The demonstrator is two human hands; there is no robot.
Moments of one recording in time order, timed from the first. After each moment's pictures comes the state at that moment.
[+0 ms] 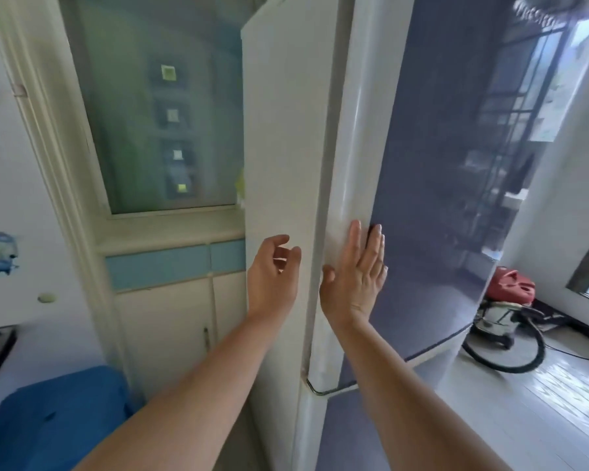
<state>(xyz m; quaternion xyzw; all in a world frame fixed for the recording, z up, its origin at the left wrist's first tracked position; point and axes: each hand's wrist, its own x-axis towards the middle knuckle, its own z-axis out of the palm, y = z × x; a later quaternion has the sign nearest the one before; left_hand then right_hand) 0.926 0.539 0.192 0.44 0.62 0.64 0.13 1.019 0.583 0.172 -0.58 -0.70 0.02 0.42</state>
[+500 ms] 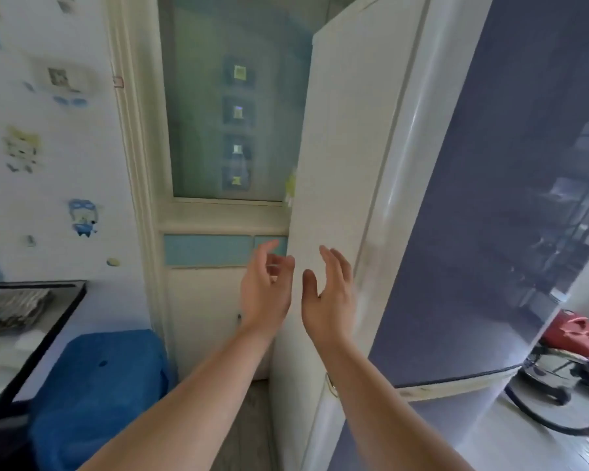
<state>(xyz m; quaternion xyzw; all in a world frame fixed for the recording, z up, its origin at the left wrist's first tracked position) 0.886 0.504 0.178 0.37 0.64 0.66 0.10 0.968 0.536 0.169 -0.41 -0.75 0.21 0.47</state>
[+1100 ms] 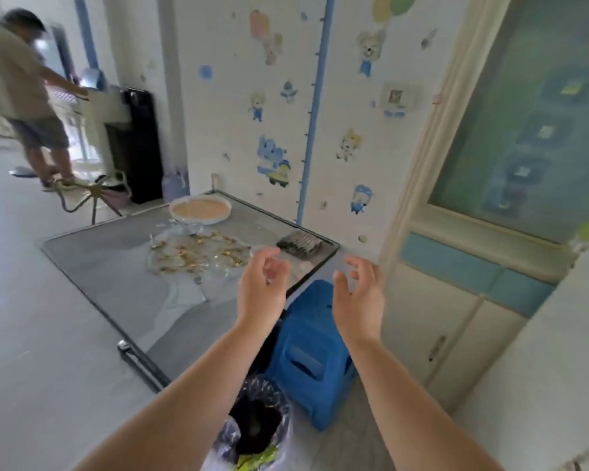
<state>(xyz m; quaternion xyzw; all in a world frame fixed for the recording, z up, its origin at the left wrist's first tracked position) 0.781 0.174 0.136 0.08 0.76 0.63 -0.14 0.823 0.298 0.140 -0.14 -0.83 0.41 0.35</state>
